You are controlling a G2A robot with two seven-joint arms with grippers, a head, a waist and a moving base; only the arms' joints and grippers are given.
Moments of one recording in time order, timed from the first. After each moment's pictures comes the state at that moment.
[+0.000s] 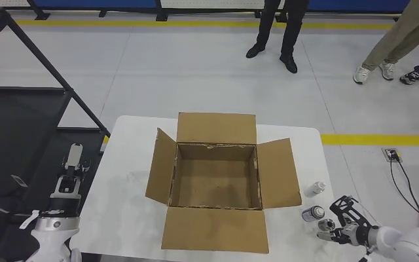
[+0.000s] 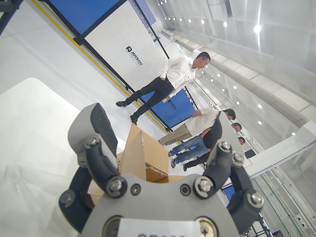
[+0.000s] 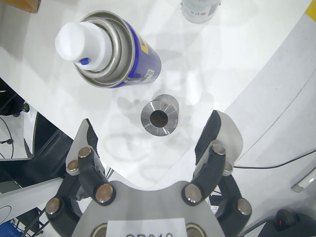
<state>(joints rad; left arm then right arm) 1.52 -1.38 -1.89 -2.14 0.22 -0.08 -0.18 -1.42 -0.92 1.74 -1.51 -0.78 -0.68 0.98</state>
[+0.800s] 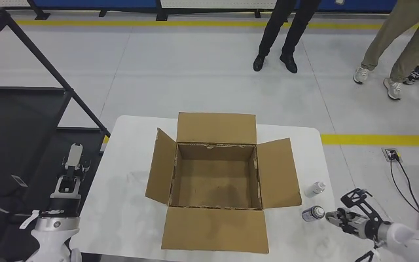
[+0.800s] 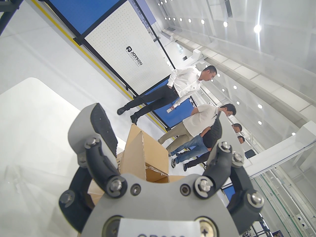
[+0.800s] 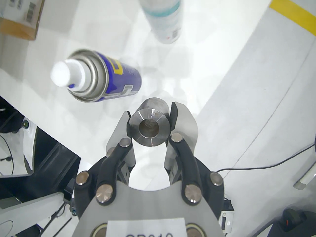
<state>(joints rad) 1.52 -1.38 -1.89 -2.14 0.22 -0.08 -0.18 -1.47 -0.89 1.84 -1.61 -0.72 -0.58 0.93</state>
